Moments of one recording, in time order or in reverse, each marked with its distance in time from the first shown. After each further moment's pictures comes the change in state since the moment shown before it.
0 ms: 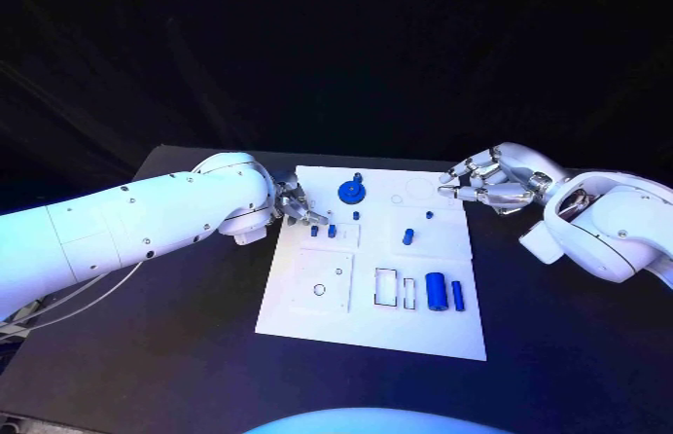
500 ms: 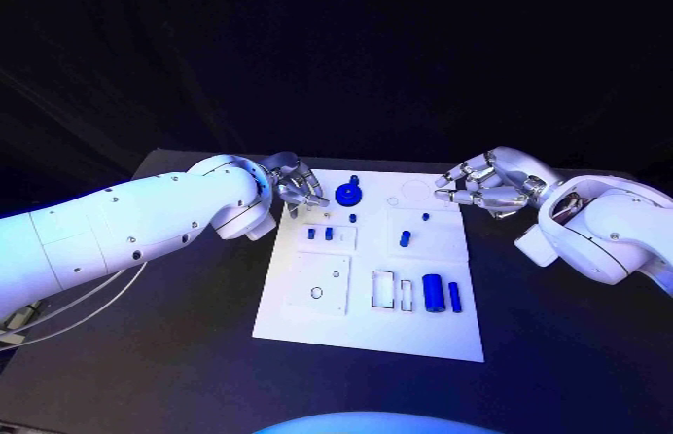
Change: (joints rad) left arm 0.002 -0.021 0.001 0.015 0.139 -0.248 0.253; left_hand 0.332 0.038 0.013 -0.071 0.004 -0.184 0.127 -0.195 -0.192 -0.326 0.122 -0.241 -0.190 -0.199 0.110 -0.557 -0.362 0.102 -0.332 0.085 -0.553 -0.637; right arm -0.007 -0.001 0.000 -0.002 0.001 -0.004 0.002; right_hand 0.005 0.005 -0.003 0.003 0.003 0.000 0.000 0.000 -0.001 0.000 0.000 0.000 -0.003 0.000 0.000 -0.006 0.000 0.000 0.000 0.000 -0.004 0.000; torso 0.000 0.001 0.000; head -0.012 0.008
